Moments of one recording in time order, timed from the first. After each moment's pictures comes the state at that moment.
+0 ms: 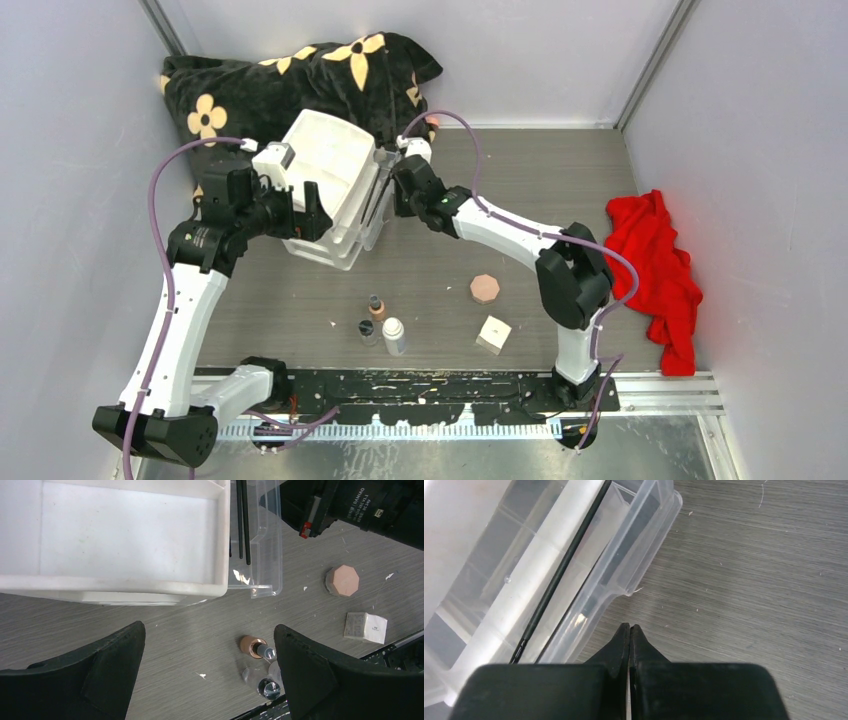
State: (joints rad) left arm -0.16 1.03 1.25 -0.83 0.27 -0.07; right arm 0.77 1.87 1.48 -0.19 0.27 0.46
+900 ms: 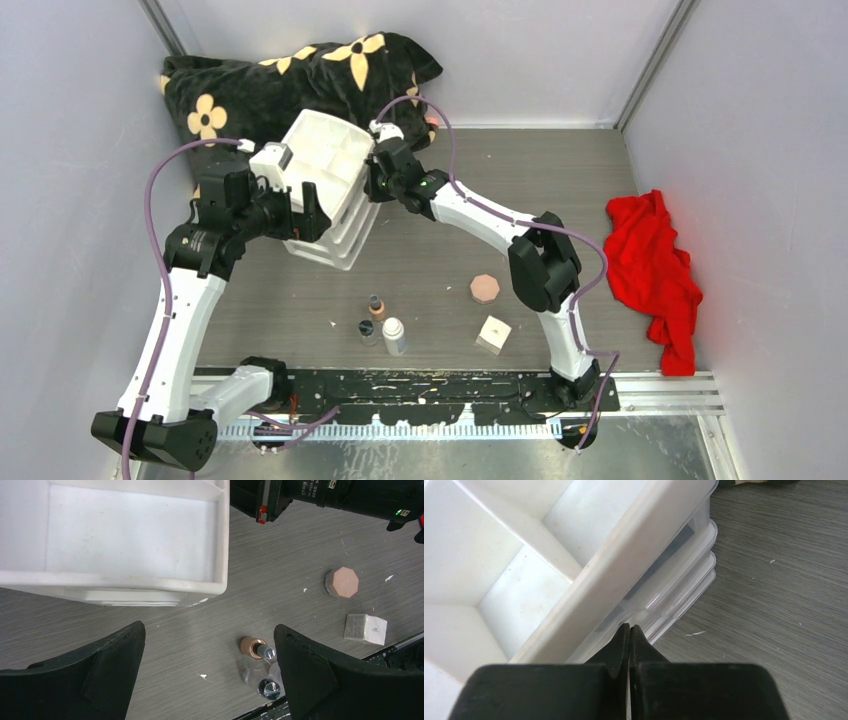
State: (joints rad) left arm -0.16 1.01 1.25 -0.83 0.26 -0.07; right arm 0.78 2.10 1.80 -0.22 0.08 0.45
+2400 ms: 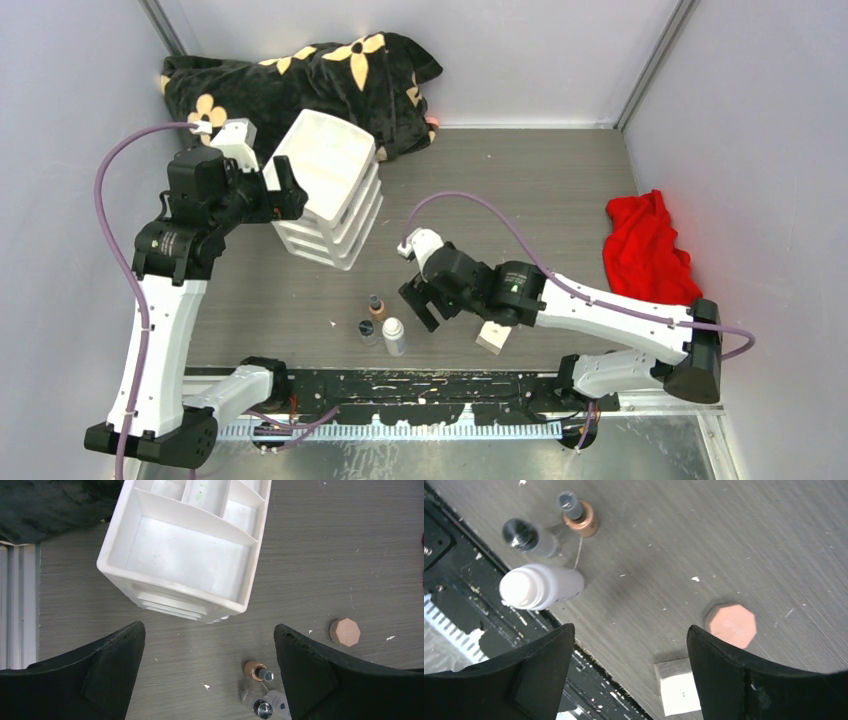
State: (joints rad) left arm -0.16 1.03 1.48 -0.93 0.06 -0.18; right arm 1.15 1.22 1.12 -0.71 0.27 0.25
